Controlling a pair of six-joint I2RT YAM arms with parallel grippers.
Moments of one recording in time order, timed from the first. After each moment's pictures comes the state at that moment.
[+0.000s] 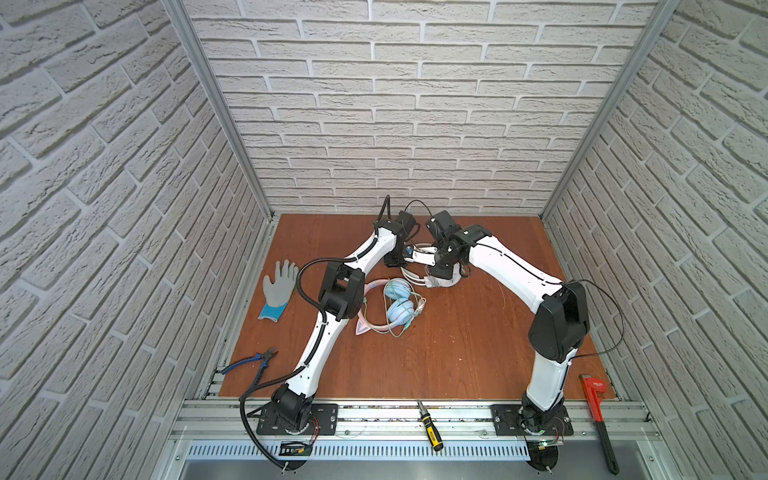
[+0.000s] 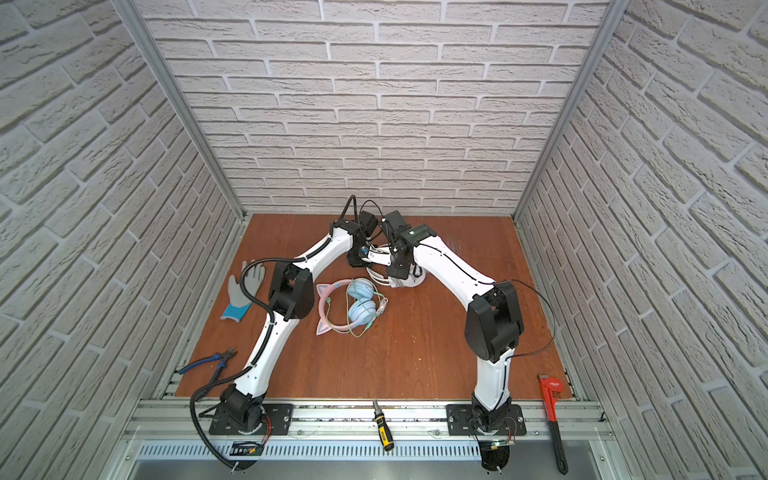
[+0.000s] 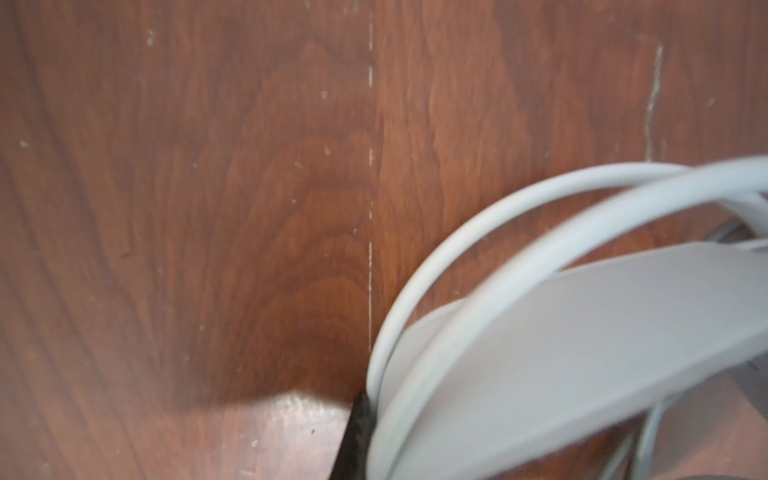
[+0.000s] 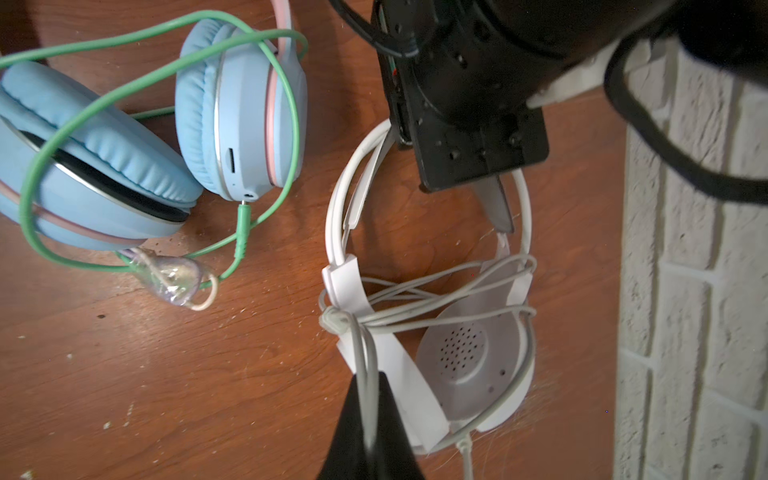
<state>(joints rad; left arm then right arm) -0.55 2.58 2.39 -1.09 0.08 -0.53 0.51 1.87 1.70 -0.98 0.06 -0.86</state>
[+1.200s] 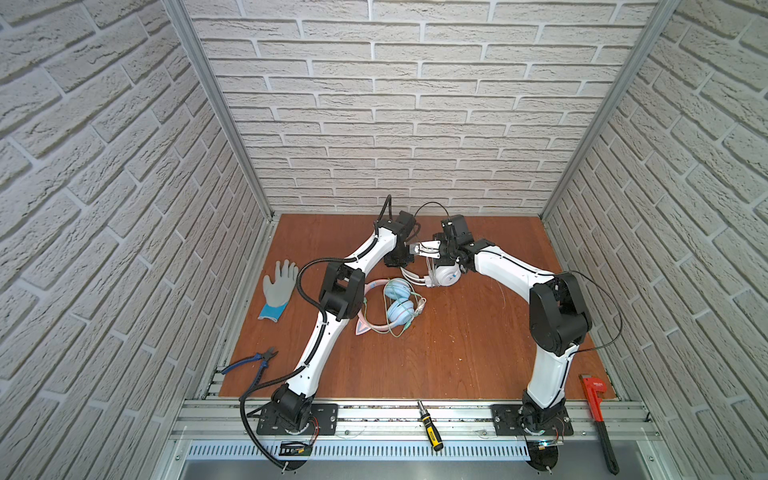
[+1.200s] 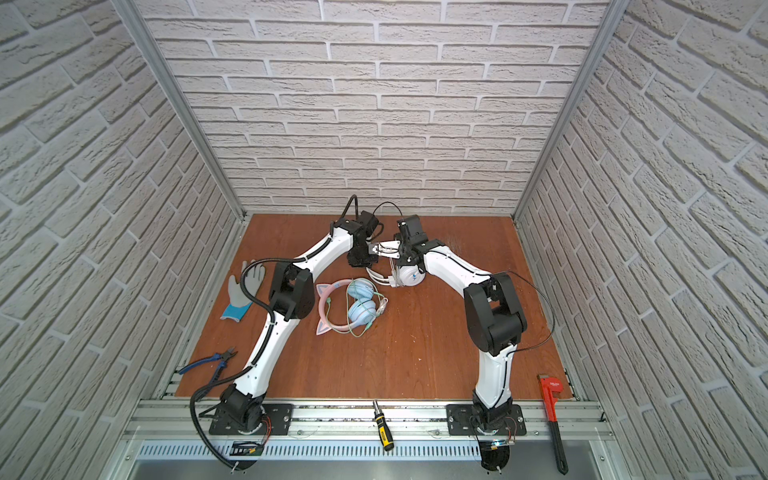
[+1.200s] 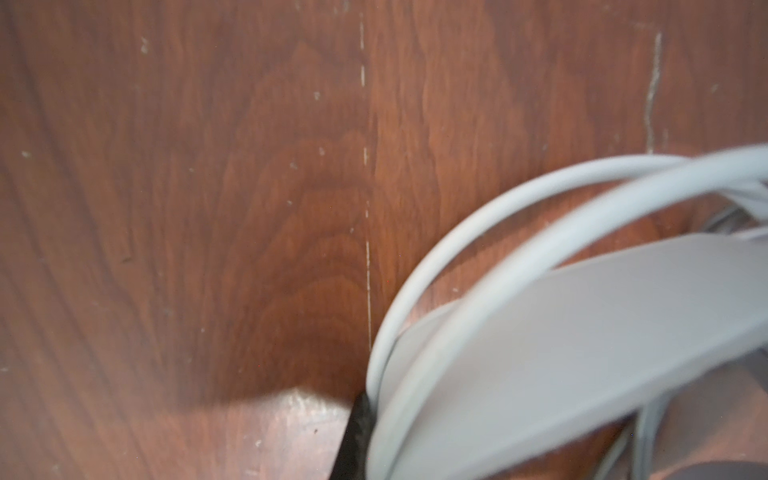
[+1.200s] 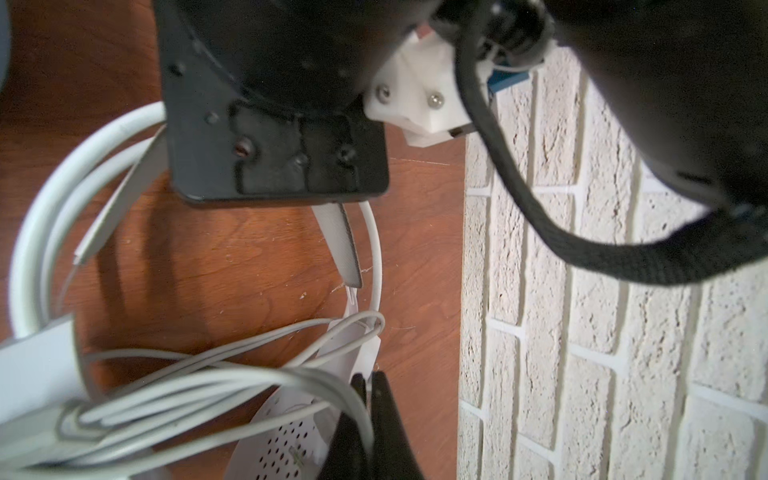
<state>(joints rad) -0.55 2.58 2.40 -1.11 0.08 -0.50 0.36 1.91 1.45 -0.31 0.01 -1.18</state>
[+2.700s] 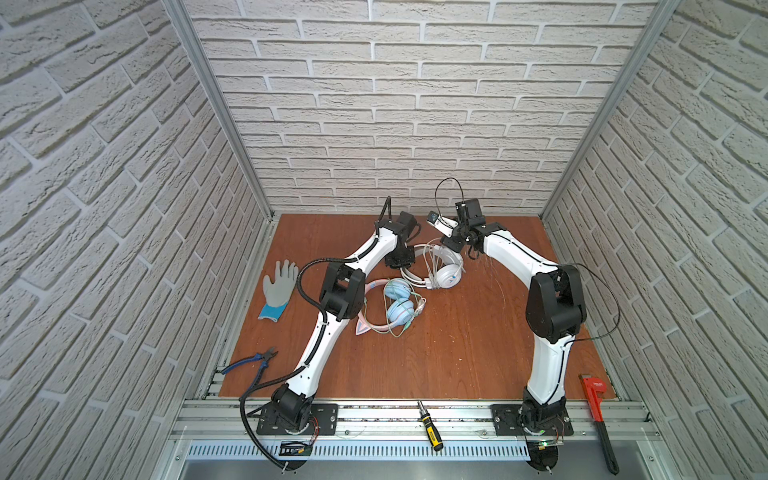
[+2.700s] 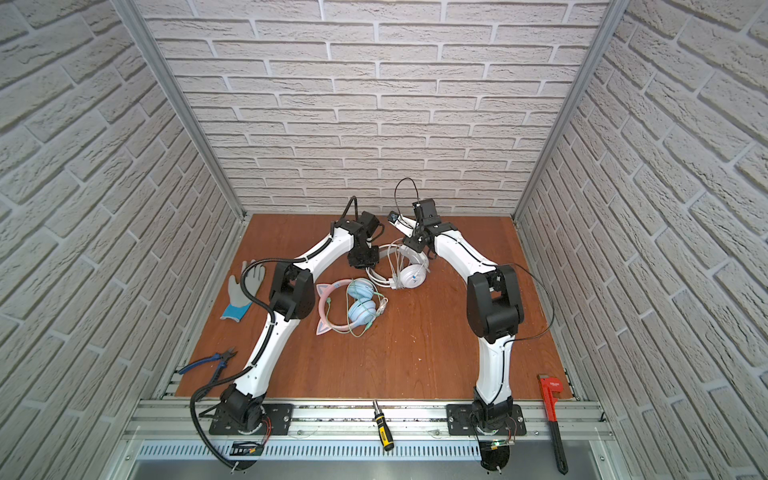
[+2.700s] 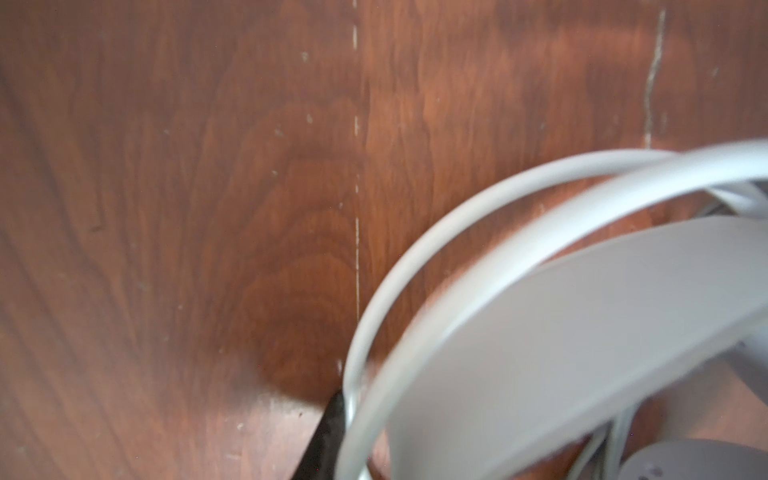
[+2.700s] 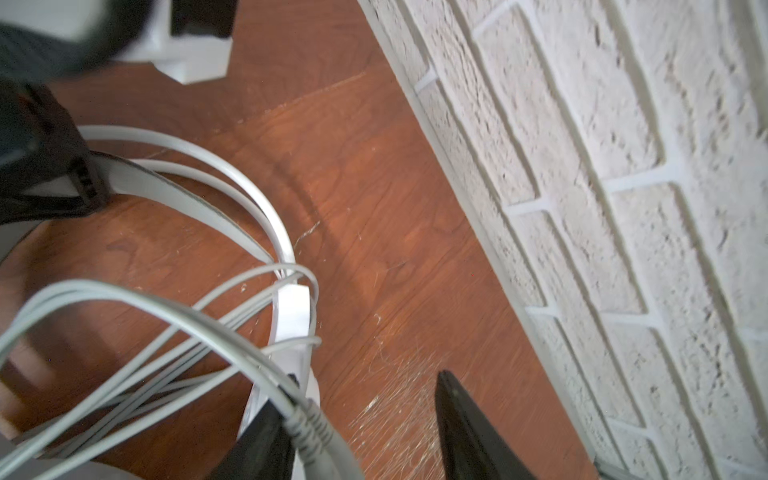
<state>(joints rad) -0.55 2.58 2.40 -1.13 0.10 -0.54 0.24 2.01 1.68 -0.50 0.03 -0.70</state>
